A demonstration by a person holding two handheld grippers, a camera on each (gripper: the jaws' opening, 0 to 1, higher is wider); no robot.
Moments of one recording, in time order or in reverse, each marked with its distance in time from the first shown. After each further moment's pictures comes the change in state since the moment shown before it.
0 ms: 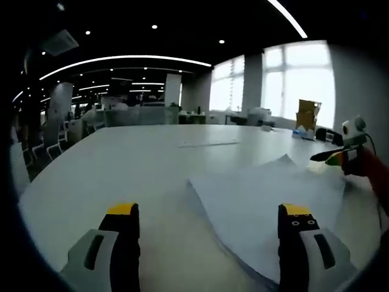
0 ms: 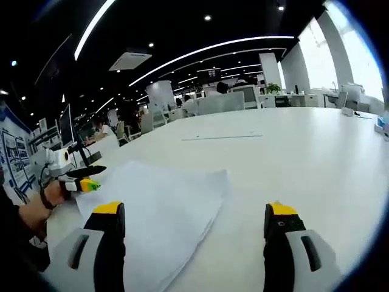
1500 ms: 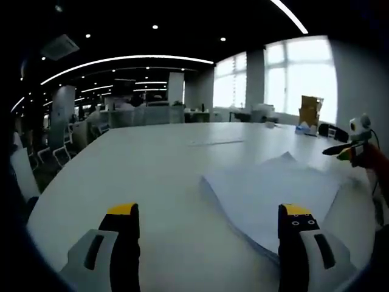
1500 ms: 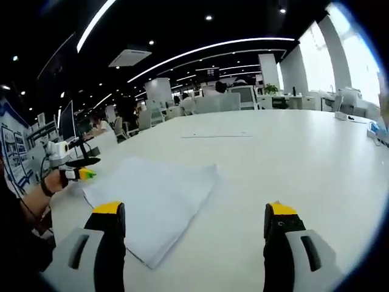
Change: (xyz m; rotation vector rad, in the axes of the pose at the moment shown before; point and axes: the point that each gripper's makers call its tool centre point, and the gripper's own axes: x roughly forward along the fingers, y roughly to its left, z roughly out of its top) left arm -0.037 0.019 0.006 0.021 0.032 0.028; right arm -0.052 -0.010 -0.009 -0.032 0.027 -0.032
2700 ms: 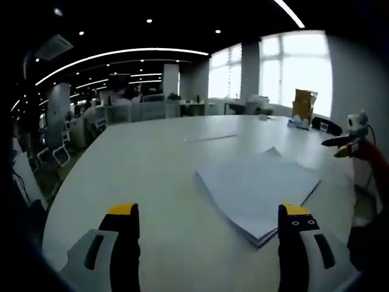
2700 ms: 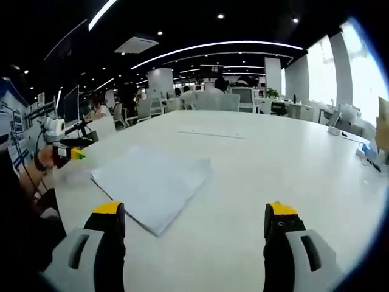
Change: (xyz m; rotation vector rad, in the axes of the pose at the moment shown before) left arm -0.055 -0.010 0.012 0.024 0.071 -0.023; right arm -0.059 0.005 0.004 -0.108 0.047 -0.041
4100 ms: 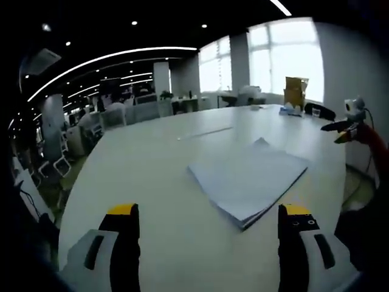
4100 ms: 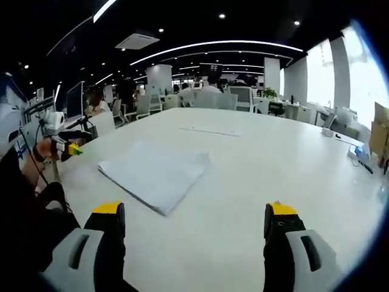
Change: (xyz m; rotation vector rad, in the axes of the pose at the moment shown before) left arm -0.035 -0.022 0.002 0.090 0.047 -0.021; right arm -0.047 0.008 -0.008 -0.027 0.027 -0.027
